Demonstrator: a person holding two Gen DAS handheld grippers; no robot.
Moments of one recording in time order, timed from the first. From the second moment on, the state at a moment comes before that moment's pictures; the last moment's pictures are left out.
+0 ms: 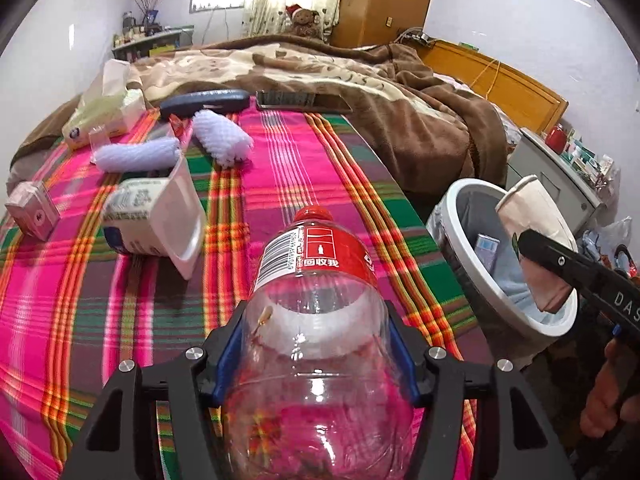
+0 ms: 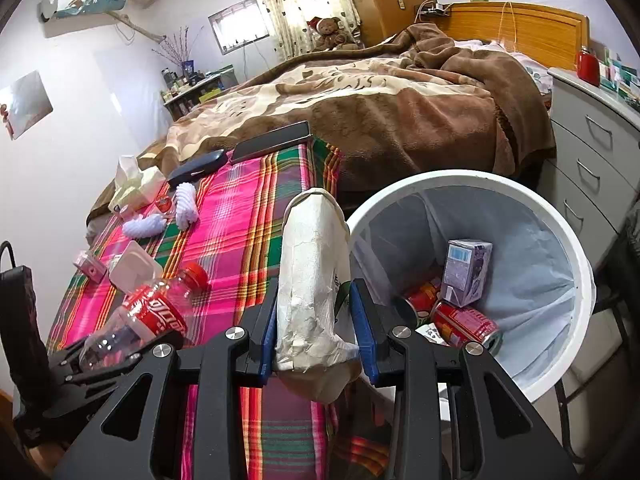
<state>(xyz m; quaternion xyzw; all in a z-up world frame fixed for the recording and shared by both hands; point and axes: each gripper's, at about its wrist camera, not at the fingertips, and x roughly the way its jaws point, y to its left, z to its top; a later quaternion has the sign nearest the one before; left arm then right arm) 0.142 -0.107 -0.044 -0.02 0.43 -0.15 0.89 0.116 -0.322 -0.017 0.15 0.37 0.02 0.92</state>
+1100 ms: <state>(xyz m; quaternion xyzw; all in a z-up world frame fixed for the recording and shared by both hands) 0.152 -0.226 0.004 0.04 0.39 -0.24 0.89 0.102 -0.407 -0.009 0.16 0.35 -0.05 0.92</state>
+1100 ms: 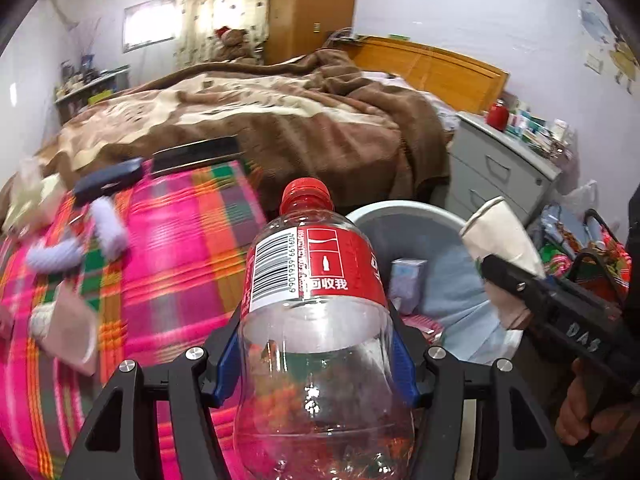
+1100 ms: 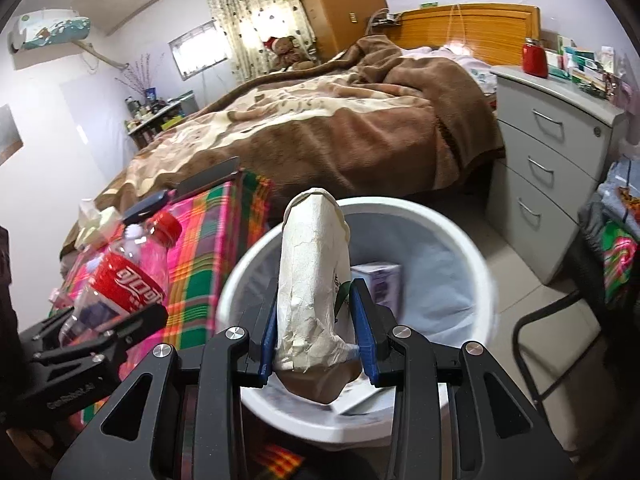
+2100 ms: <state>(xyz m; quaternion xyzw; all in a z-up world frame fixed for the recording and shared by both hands) 0.177 -0.289 -0.010 0.03 0.41 -0.31 0.86 0.117 -0.435 -0.032 0.16 0.40 -0.09 0.90</state>
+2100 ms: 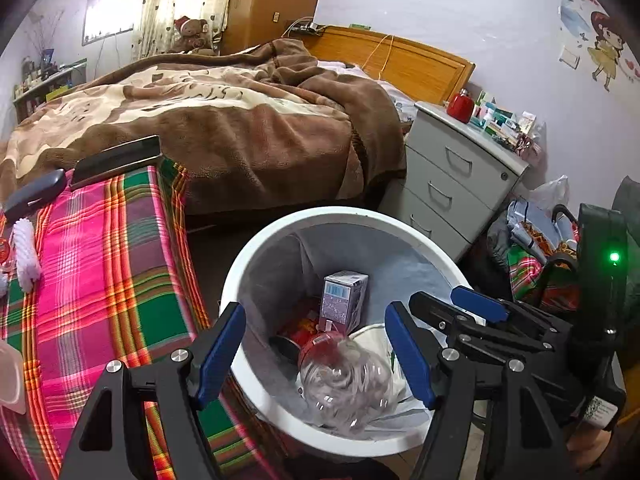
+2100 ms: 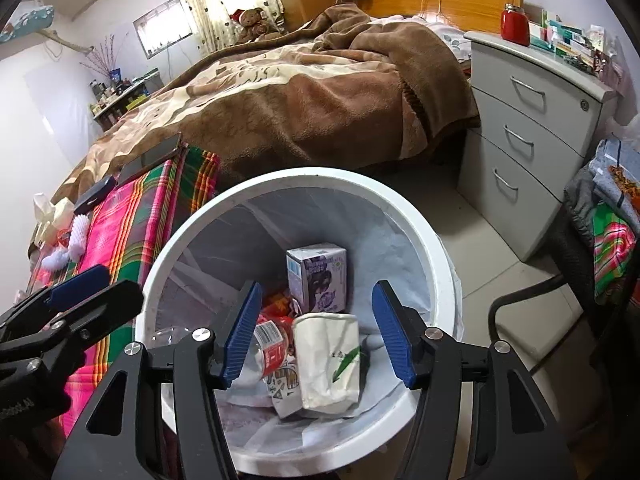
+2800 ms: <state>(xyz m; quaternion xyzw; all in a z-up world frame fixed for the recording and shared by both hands) 0.159 -0.139 0.010 -0.02 0.38 -0.19 0.91 0.122 -0.352 -0.008 0.15 0.36 -0.01 0.92</state>
